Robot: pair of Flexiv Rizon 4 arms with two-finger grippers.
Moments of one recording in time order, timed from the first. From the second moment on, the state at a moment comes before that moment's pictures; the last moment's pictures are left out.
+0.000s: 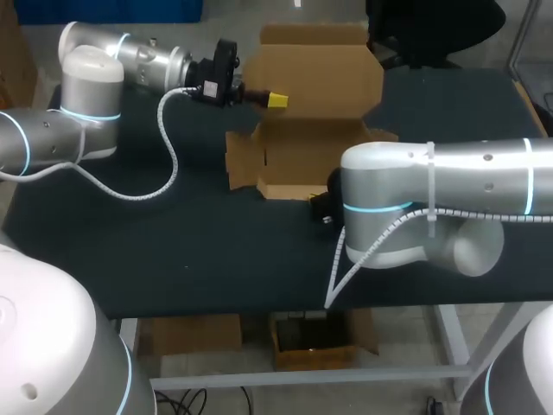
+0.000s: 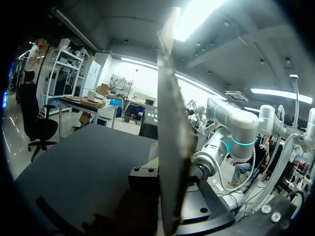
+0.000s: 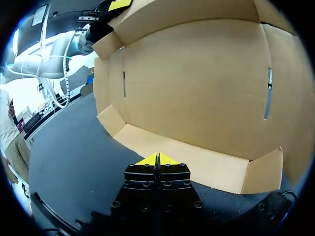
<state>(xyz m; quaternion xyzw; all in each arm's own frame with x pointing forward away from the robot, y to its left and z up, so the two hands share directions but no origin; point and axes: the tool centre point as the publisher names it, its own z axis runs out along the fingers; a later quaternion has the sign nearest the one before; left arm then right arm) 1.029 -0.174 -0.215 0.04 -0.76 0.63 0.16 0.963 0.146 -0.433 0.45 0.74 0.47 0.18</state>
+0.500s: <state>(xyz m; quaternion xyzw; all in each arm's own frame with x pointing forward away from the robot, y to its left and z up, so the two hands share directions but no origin) 1.026 -0.175 -0.216 0.04 -0.76 0.63 0.16 0.964 0.144 -0.434 0.46 0.73 0.47 0.18</state>
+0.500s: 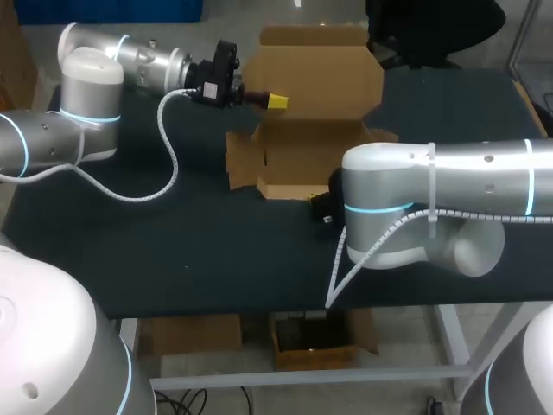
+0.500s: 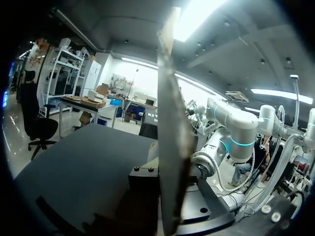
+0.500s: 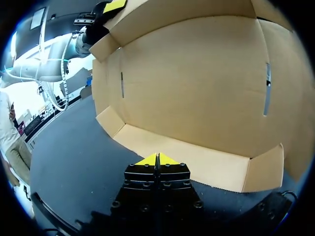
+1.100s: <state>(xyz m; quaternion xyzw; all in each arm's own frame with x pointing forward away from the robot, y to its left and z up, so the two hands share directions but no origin) 1.016 -0.175 -0.221 0.04 -0.76 0.62 0.16 0.964 0.144 -0.434 0.47 0.73 0.47 0.17</state>
